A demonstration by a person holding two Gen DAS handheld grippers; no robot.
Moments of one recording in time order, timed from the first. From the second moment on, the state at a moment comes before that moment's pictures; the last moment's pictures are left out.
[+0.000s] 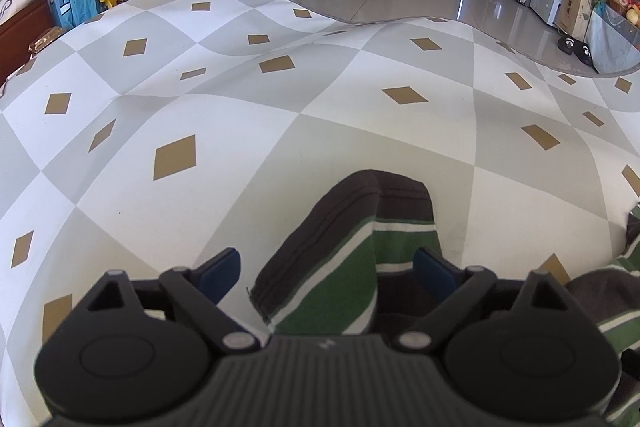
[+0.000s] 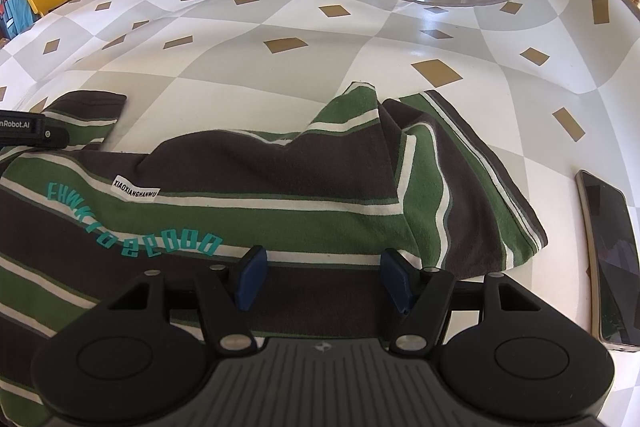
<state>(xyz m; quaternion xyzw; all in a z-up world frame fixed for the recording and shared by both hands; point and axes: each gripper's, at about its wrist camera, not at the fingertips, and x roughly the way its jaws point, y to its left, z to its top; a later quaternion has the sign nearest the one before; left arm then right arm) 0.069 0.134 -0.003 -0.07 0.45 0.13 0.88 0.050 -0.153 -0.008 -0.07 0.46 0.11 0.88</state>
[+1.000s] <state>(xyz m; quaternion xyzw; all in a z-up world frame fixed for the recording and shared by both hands) -0.006 0.200 0.013 -0.15 0.43 0.22 0.87 0.048 -0.153 -0.004 -0.08 0.48 0.11 0.87</state>
